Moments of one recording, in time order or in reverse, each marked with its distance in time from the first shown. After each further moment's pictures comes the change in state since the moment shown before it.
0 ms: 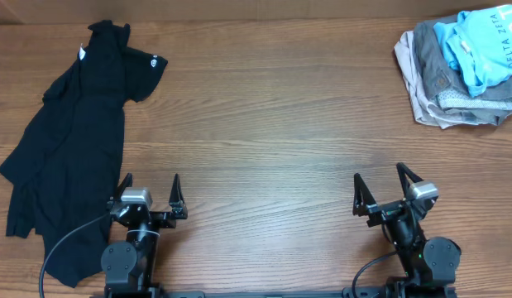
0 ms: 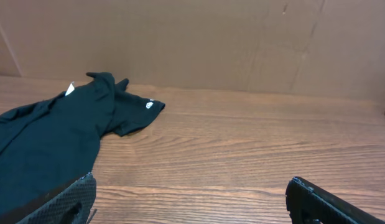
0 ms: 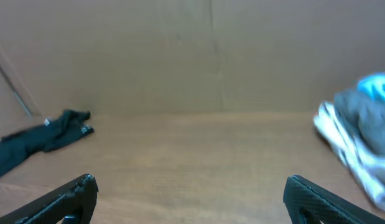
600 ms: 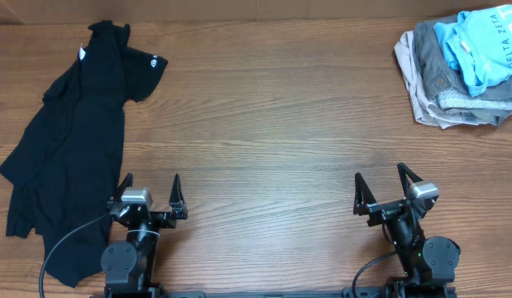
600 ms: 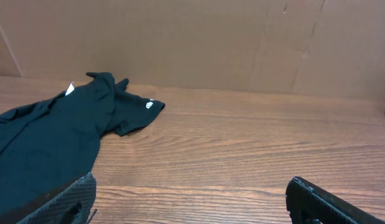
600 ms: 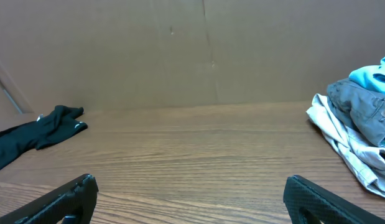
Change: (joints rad) left arm 0.000 0.000 0.000 0.000 -0.001 0.000; right arm 0.000 0.000 0.000 -0.035 0.027 -0.001
